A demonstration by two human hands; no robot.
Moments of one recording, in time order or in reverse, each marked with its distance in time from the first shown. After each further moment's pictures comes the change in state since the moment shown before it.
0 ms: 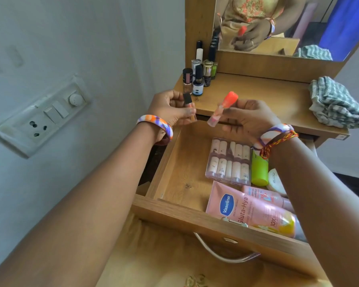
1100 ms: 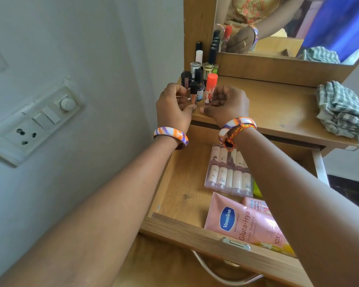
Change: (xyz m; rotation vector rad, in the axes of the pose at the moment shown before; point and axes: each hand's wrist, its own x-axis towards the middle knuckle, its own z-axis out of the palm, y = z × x) left_hand 0.037 -0.017 0.031 0.455 0.484 0.400; right_hand 0.054 -0.004 0.036 -0.418 0.333 -0.309
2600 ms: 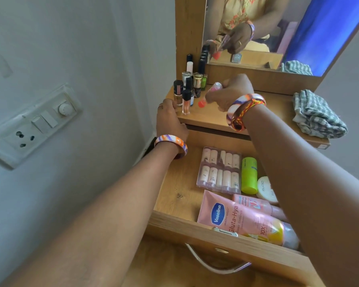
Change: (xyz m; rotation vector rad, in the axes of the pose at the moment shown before) left_hand -0.016 0.003 0.005 0.197 -0.089 -0.117; right_hand 0.006 -0.040 -0.045 -0.143 -0.075 0.150
